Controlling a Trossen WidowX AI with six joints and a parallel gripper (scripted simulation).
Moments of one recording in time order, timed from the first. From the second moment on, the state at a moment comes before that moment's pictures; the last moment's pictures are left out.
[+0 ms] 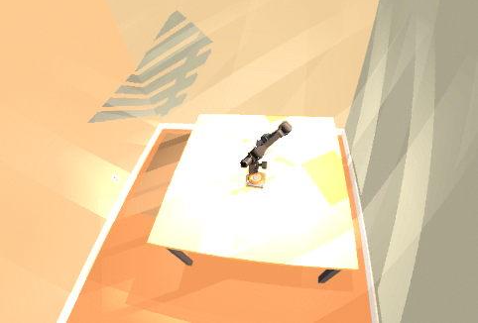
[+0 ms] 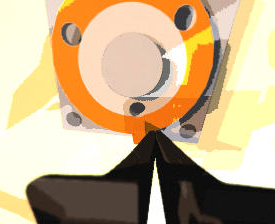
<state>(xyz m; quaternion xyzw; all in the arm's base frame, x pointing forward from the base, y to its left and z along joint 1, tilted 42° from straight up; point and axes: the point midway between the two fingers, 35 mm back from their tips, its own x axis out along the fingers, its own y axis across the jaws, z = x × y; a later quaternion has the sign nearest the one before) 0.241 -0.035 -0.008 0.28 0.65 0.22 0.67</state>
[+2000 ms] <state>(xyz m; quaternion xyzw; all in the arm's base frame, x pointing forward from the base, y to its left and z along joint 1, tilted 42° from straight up) 0.244 -0.008 0.016 0.28 0.66 0.21 0.67</state>
